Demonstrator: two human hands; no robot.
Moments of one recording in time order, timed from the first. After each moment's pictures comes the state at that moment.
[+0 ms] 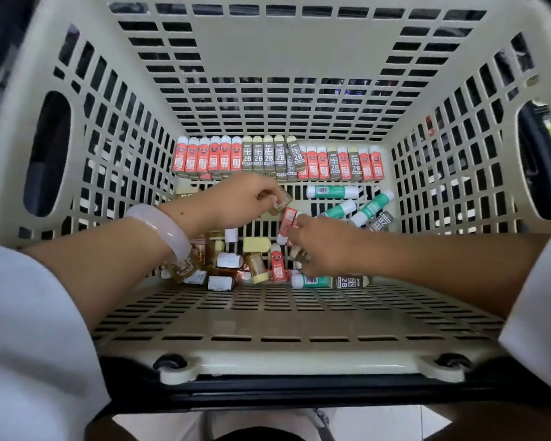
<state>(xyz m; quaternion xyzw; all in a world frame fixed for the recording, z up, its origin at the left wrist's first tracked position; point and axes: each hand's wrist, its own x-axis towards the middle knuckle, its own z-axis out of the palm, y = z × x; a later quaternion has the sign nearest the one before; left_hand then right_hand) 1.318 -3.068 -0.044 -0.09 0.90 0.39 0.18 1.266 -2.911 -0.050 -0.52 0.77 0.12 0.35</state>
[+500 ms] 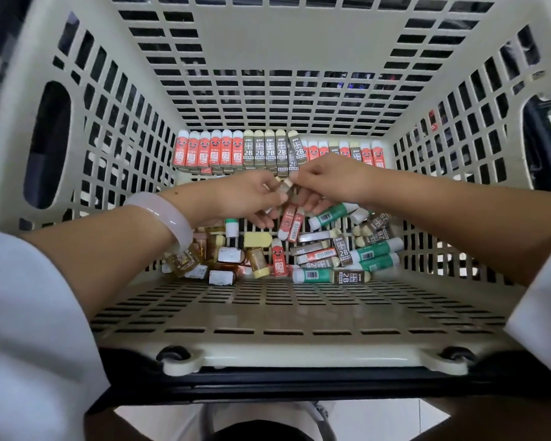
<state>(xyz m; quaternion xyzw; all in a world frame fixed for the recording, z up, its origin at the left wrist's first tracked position) 1.318 -3.065 -0.043 -0.19 0.75 0.57 0.27 1.215 -2.929 -0.030 -0.25 0.79 -0.28 0.49</state>
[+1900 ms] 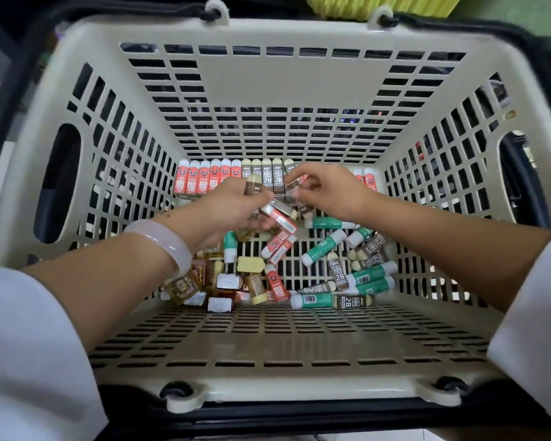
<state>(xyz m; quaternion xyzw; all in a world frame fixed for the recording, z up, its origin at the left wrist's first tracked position) 1.310 -3.073 -0.039 -0.32 0.64 0.69 0.14 1.200 -2.933 -0.033 -0.34 0.83 -0.29 0.32</state>
